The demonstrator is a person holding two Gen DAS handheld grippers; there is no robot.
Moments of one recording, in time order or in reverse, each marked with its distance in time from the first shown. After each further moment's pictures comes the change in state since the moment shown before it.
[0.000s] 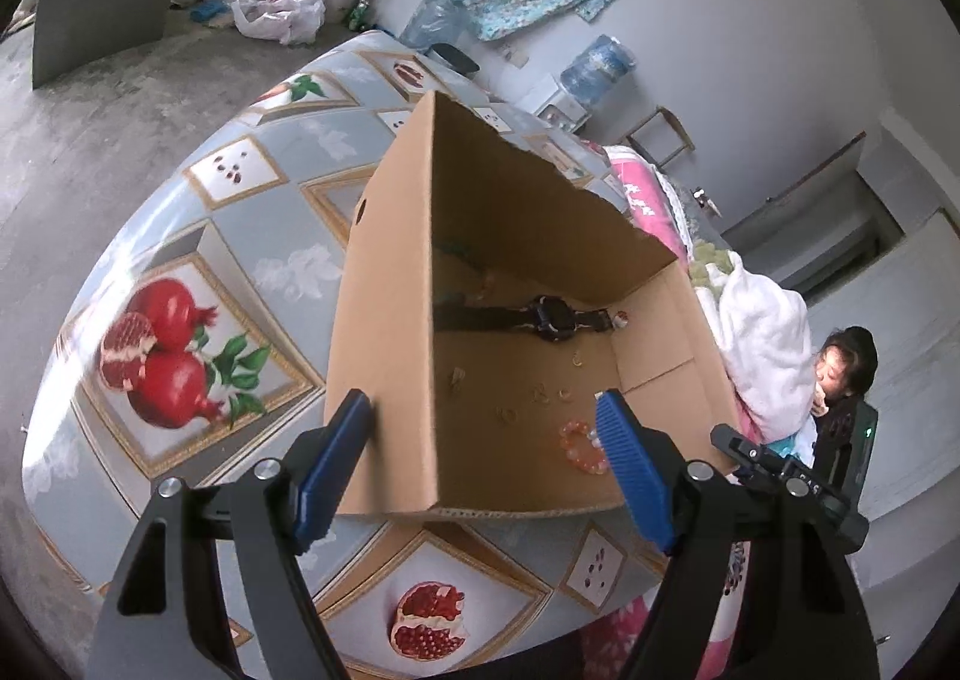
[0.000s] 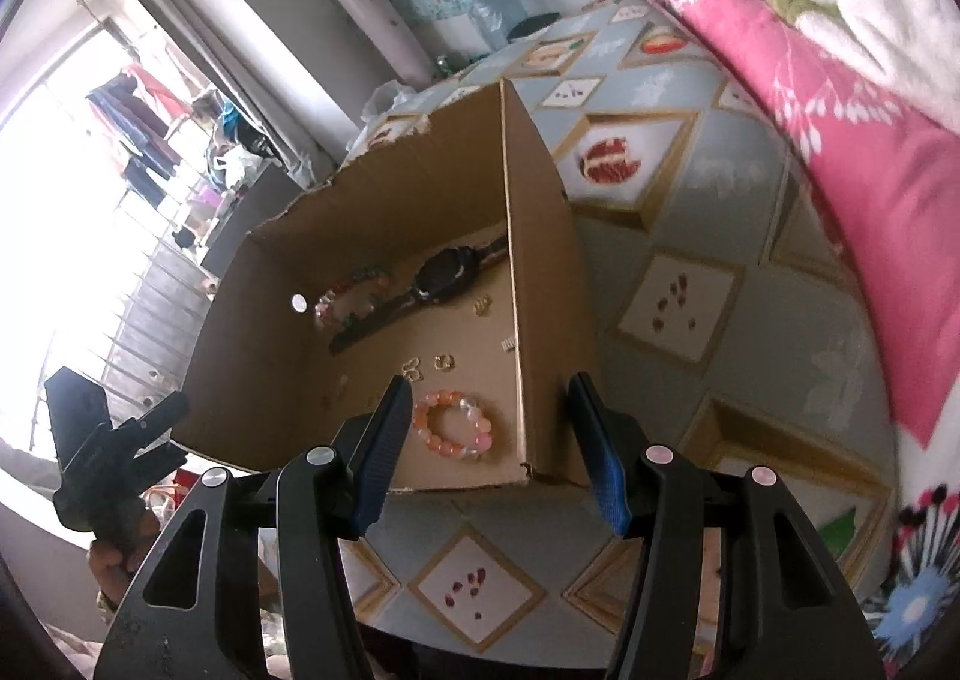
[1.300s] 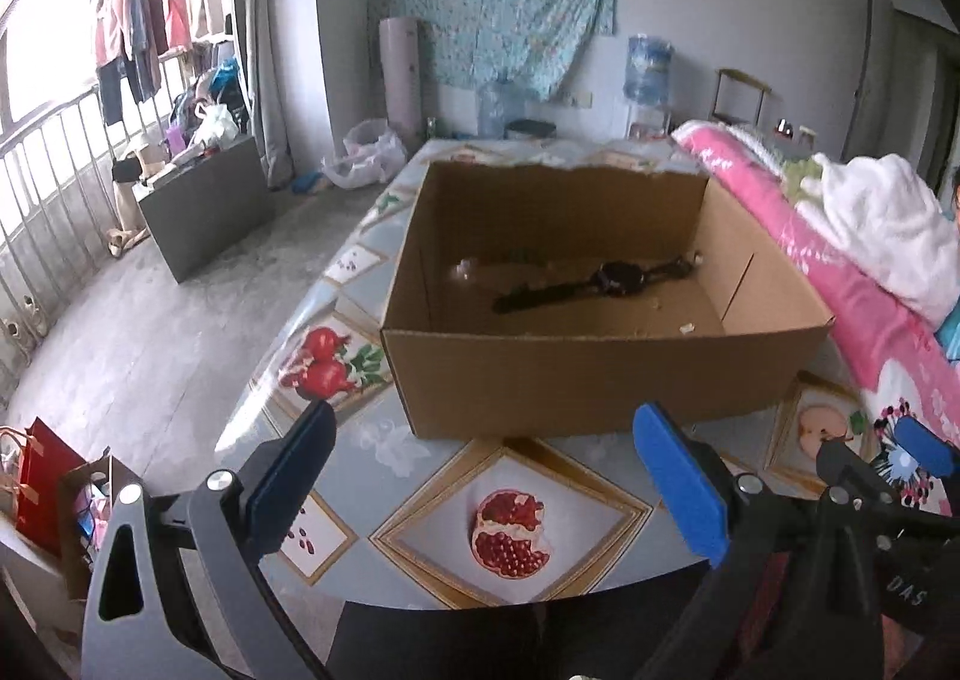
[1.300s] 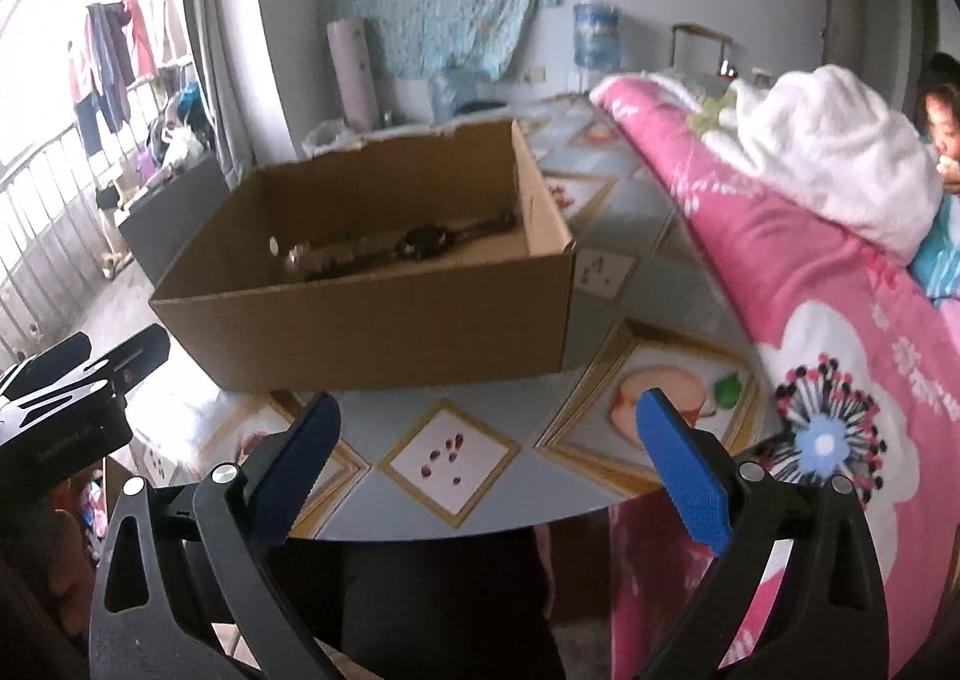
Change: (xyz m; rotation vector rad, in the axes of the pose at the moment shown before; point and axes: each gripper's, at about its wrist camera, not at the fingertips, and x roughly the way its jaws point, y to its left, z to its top) left arm -0.035 -0.107 -0.100 0.372 -0.195 0.533; right arm -0.052 0.079 -0.119 -0.211 -0.207 -0.360
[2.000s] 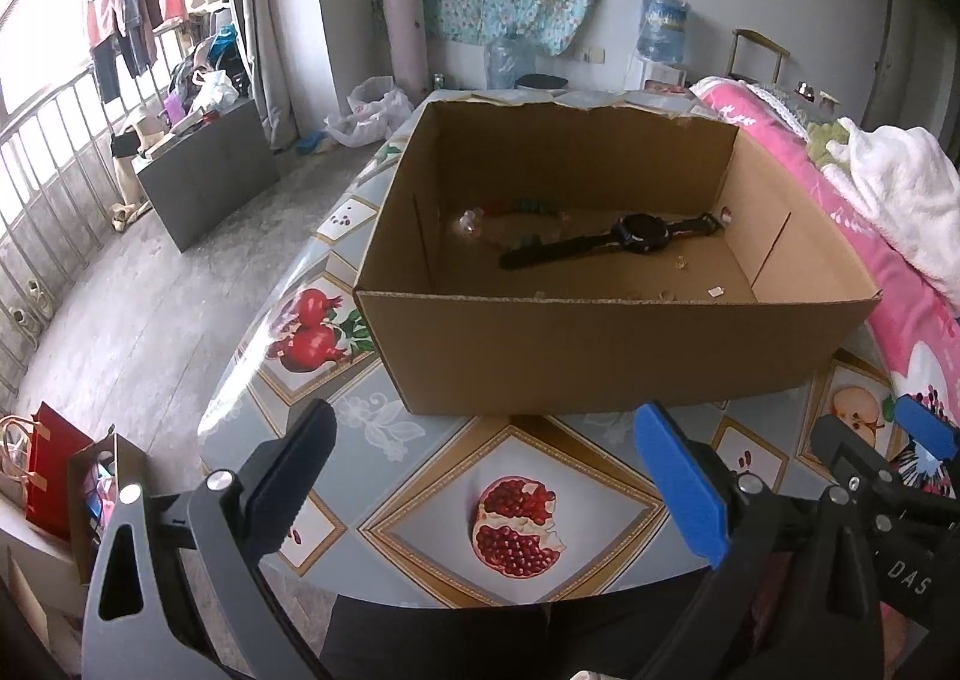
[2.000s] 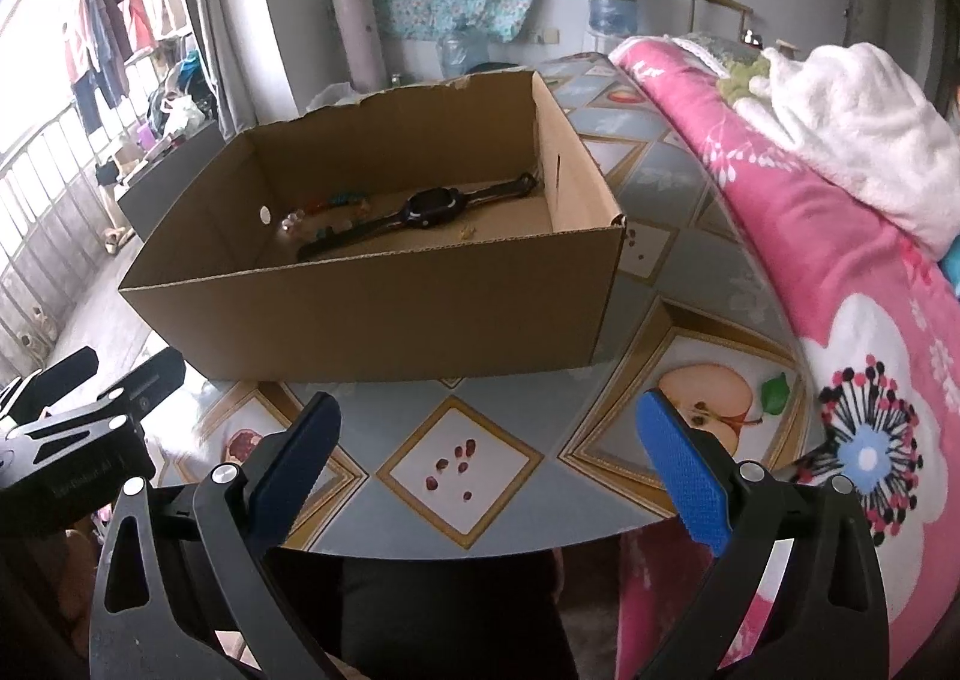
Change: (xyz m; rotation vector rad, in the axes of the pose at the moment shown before) left arm 0.036 -0.005 0.000 0.003 0.106 0.028; right arm 0.034 0.007 0.011 -0.014 0.075 0.018
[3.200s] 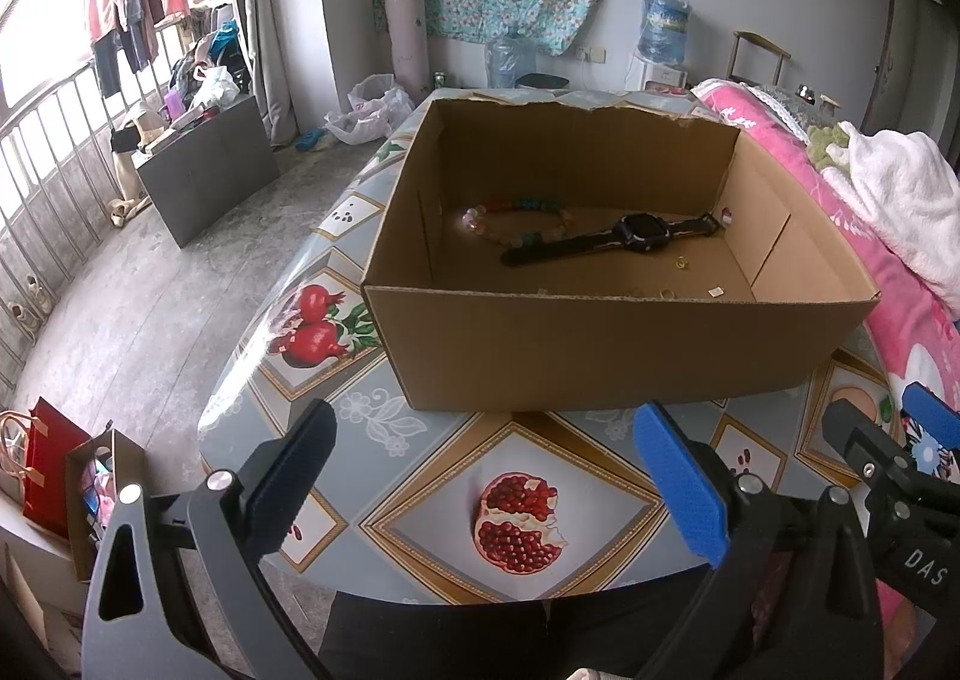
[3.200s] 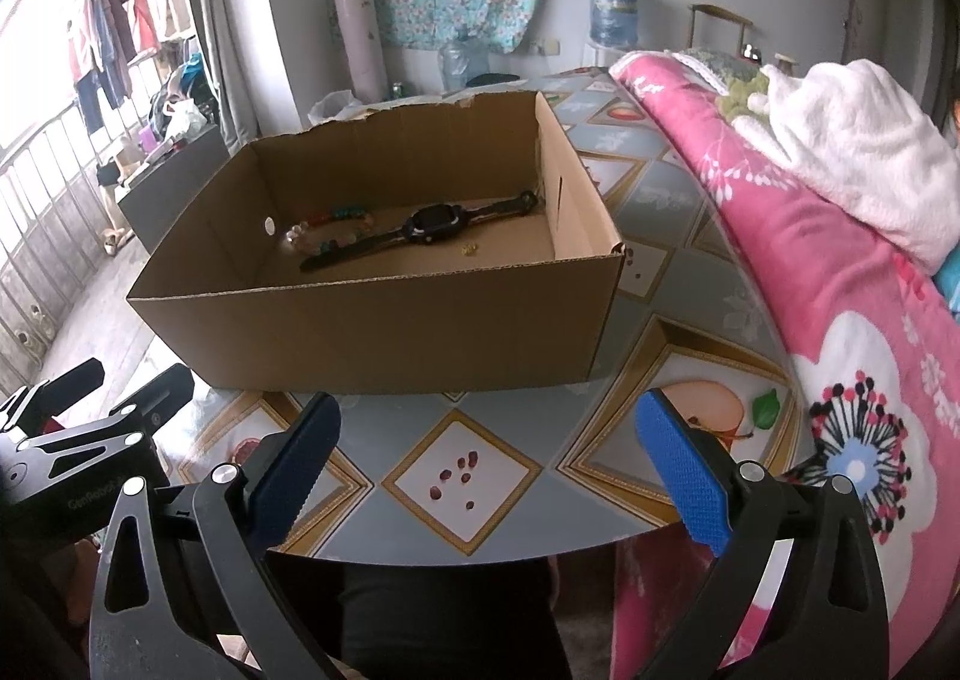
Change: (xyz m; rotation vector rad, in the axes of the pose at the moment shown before) left arm 0.000 0.001 -0.001 -0.003 0.000 -0.003; right arm -0.007 0.003 0.004 -0.019 -0.026 -0.006
